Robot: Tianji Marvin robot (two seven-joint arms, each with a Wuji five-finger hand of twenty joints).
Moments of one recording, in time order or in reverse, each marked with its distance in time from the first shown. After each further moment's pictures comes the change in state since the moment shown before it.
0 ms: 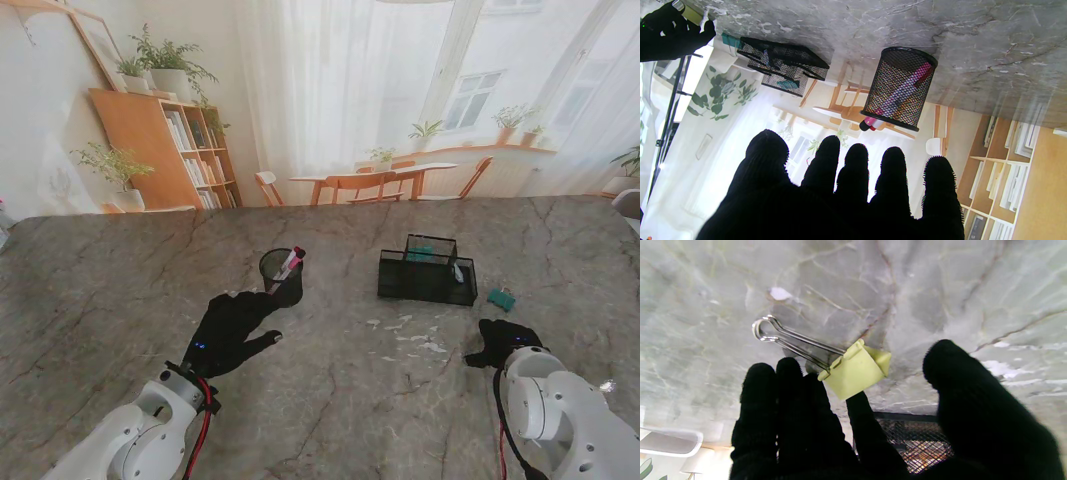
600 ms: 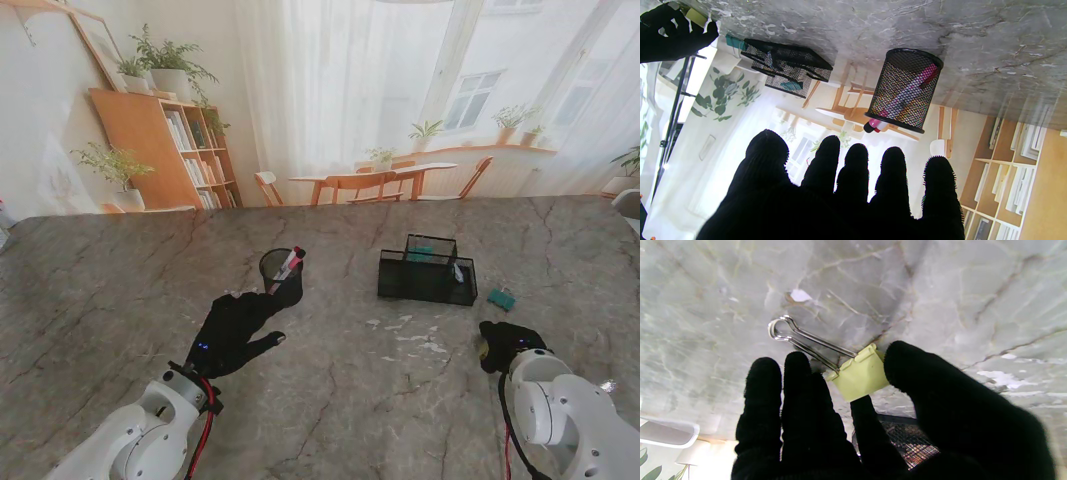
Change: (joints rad) left arm -0.007 0.001 0.013 0.001 0.001 0.000 -0.001; right arm -0.017 0.008 0.015 -0.003 -0.041 -0.041 -0.002; left_hand 0.000 0.000 0.000 0.000 0.000 0.000 0.000 0.000 0.000 0.000 0.000 0.000 0.000 0.000 0.000 0.000 0.000 0.000 0.000 0.000; right_hand 0.099 -0.109 0.289 0.049 -0.024 -0.041 0.012 0.020 0.012 -0.039 -0.039 0.003 0.064 -0.086 0.031 0.007 0.086 -0.058 -0.016 0.000
